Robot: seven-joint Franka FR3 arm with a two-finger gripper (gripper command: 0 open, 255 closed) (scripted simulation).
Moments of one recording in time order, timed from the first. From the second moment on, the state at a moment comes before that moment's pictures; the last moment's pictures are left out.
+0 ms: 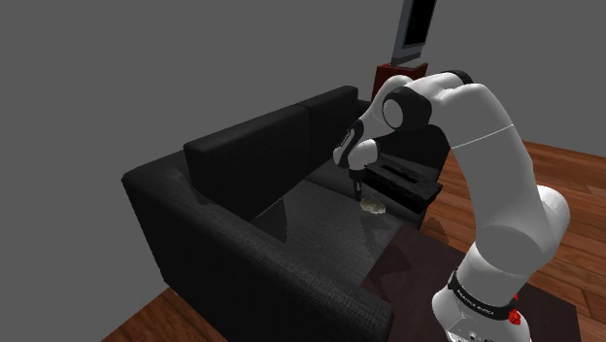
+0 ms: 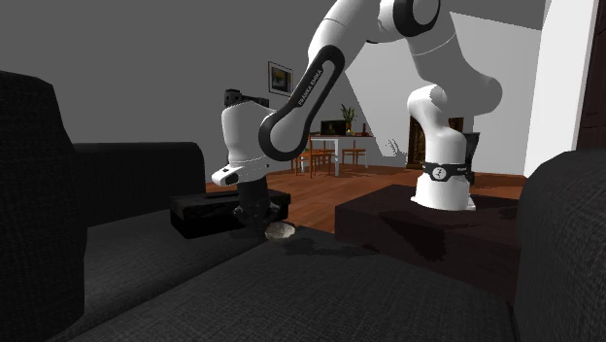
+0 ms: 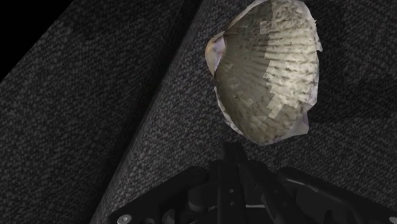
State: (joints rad) arm -0.21 0.76 -0.36 -1.87 0.22 2.43 -1.26
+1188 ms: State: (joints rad) arm -0.21 0.80 -0.44 -1.91 0.14 2.47 -1.26
